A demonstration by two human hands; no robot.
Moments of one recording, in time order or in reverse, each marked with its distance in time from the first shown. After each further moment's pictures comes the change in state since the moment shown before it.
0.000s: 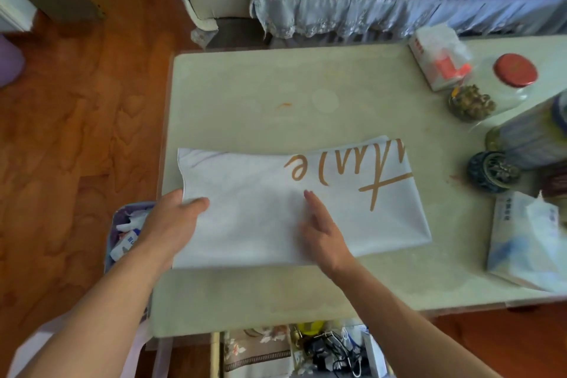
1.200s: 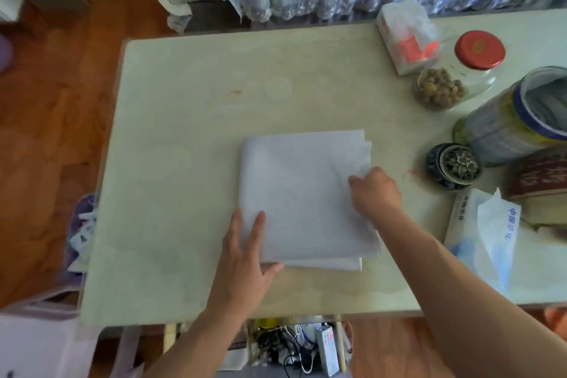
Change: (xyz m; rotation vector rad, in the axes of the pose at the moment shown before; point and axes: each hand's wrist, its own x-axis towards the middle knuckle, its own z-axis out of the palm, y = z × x) left_hand -0.059 -0.069 0.243 0.698 -0.015 0.510; right_hand 0.049 -0.004 -0.209 -0.583 0.286 0.422
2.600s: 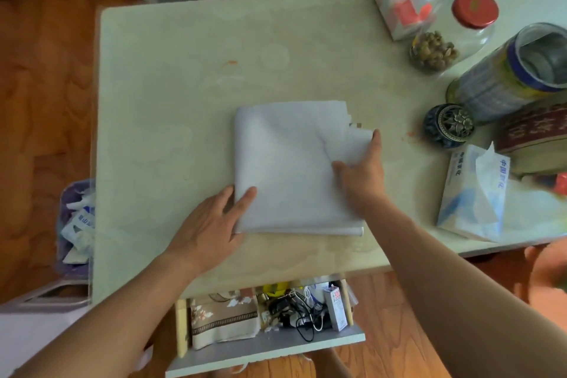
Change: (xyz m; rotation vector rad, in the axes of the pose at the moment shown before) left_hand 0.029 -0.084 -0.063 0.378 -0.310 0.327; right_hand -0.044 0.004 0.052 0.488 0.115 -0.042
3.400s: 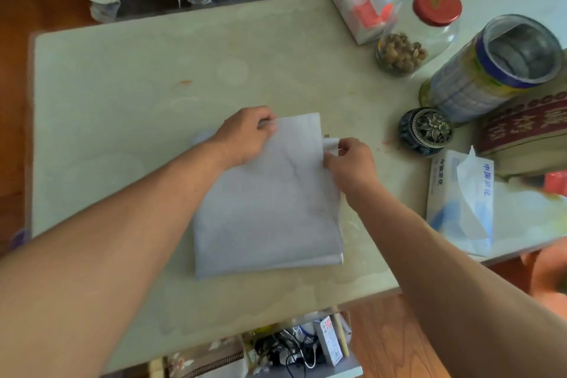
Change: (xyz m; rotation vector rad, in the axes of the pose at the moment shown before) left_hand 0.213 0.063 -0.113 -0.602 0.174 0.017; right_hand 0.079 0.004 -0.015 0.086 0.037 0.081
